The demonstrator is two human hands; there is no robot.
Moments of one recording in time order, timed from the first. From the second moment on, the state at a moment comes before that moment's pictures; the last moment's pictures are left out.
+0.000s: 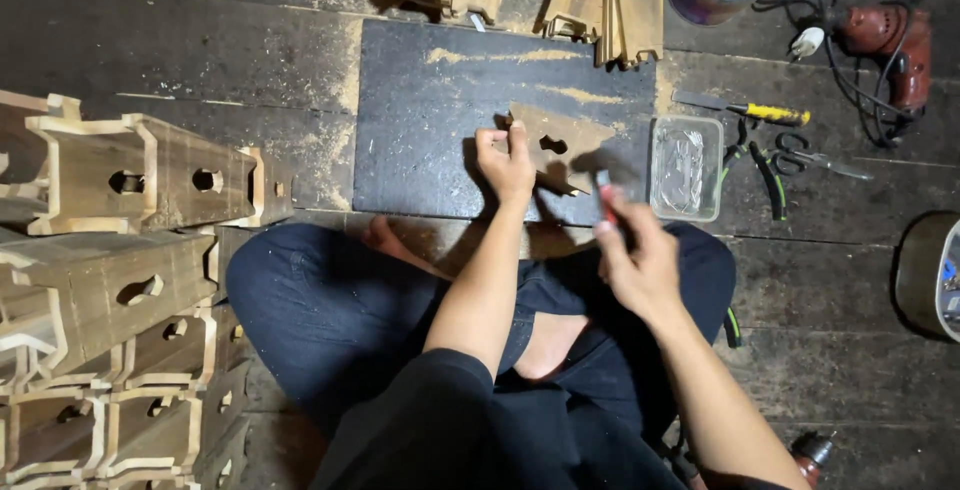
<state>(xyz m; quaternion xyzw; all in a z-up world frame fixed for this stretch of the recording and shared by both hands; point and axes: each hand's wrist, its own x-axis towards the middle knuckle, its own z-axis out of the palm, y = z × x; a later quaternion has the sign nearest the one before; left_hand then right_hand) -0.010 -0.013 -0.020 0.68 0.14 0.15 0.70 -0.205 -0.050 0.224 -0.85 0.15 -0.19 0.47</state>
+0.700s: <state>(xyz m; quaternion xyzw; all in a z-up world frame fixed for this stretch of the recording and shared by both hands) -0.014 -0.014 -0.029 0.68 0.12 0.16 0.70 -0.209 -0.061 0.183 -0.87 0.19 -0.15 0.42</state>
